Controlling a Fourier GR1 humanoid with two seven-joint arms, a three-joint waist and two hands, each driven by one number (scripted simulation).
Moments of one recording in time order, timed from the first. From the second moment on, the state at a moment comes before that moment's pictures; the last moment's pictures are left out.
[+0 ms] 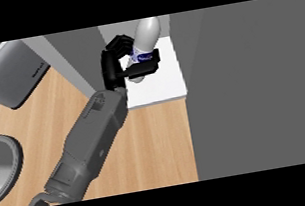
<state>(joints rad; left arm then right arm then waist) -0.91 0.00 -0.22 -0.54 0.43 0.58 -0.40 0.82 -0.35 -0.38 -2.33 -0.75 0.54 -0.15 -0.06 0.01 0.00</state>
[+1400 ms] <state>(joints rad) -1.17 0.00 -0.14 -0.23 0.42 0.52 -0.58 0.80 -0.35 -0.38 -2.33 -0.79 0.56 -0.16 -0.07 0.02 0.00</state>
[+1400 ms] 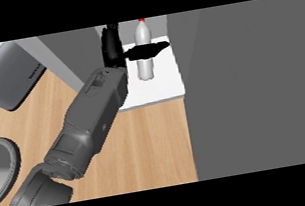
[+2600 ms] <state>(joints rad) -0.76 0.00 -0.50 -0.81 0.66 0.55 -0.60 0.79 -0.33 -0.39 -2.34 -0.80 0.51 -0.10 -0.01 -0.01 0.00</state>
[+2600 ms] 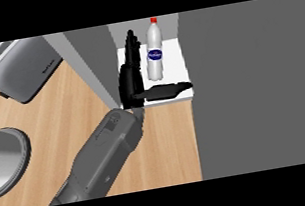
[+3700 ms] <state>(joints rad) -0.11 0.25 -0.81 -1.59 0.57 0.57 -0.56 0.78 -0.36 -0.35 -2.34 -0.80 0.61 -0.05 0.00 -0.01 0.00</state>
